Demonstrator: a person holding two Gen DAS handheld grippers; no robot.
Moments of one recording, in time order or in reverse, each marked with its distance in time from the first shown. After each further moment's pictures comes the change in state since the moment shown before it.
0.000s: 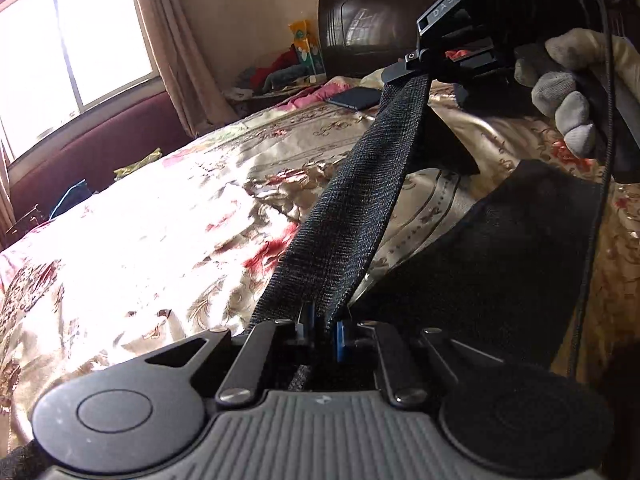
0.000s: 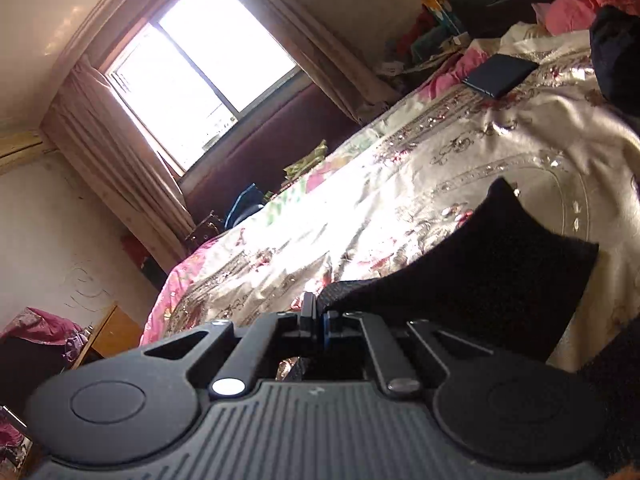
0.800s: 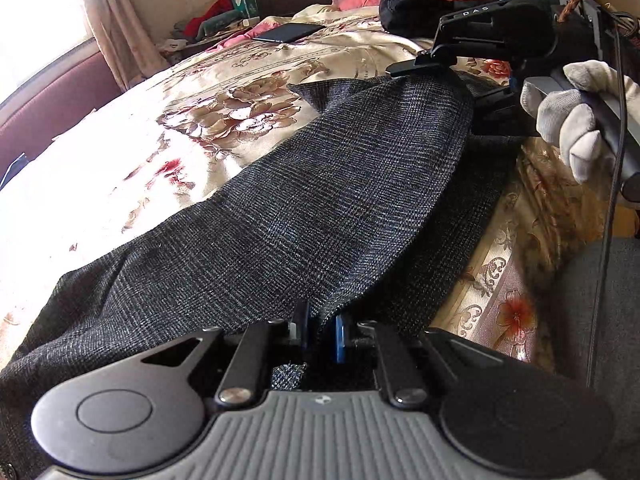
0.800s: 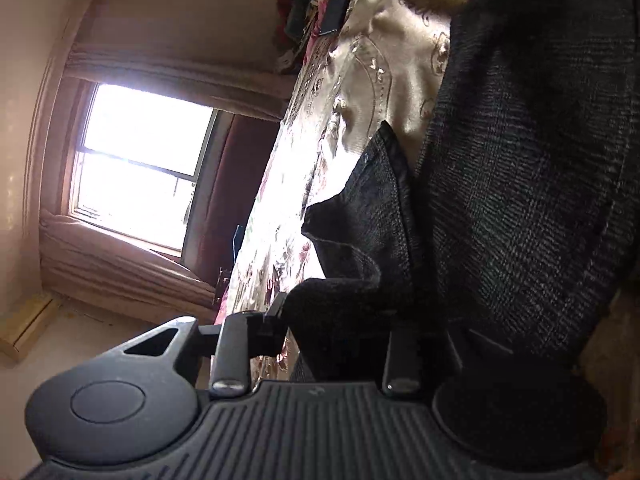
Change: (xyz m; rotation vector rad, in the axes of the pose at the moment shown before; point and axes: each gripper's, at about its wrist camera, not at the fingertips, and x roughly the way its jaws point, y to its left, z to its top) left arm 0.024 -0.046 -0.042 0.058 0.198 -0.156; right arm -0.037 -0.145 -0.102 0.629 0.000 0.065
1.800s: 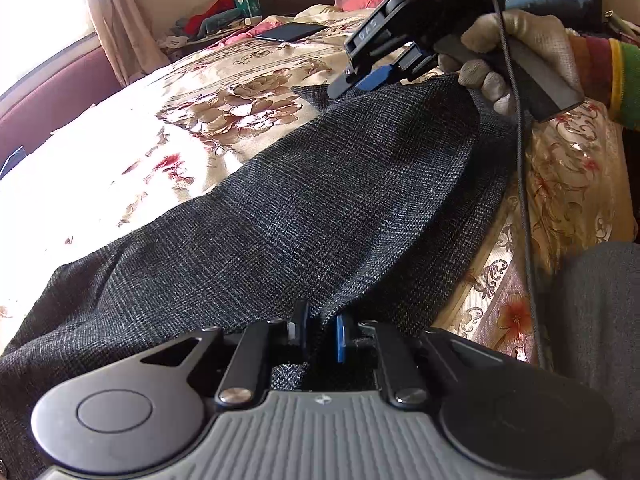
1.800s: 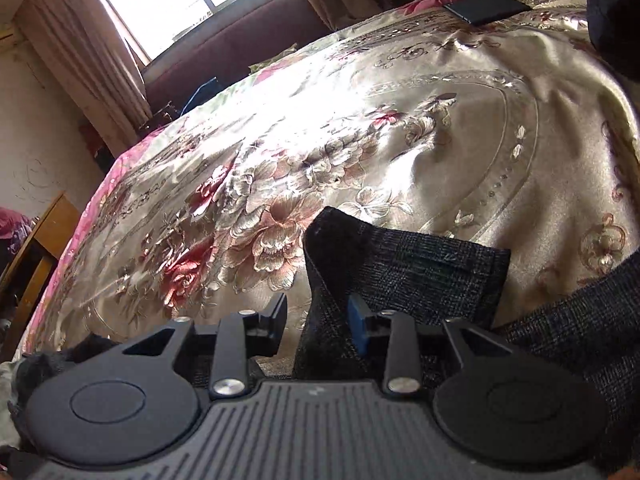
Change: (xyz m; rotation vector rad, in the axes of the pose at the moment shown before) left arm 0.006 0.002 -0.001 -0.015 -0.008 -0.012; right arm 0.100 0.088 0.018 -0.773 0.298 -0.352
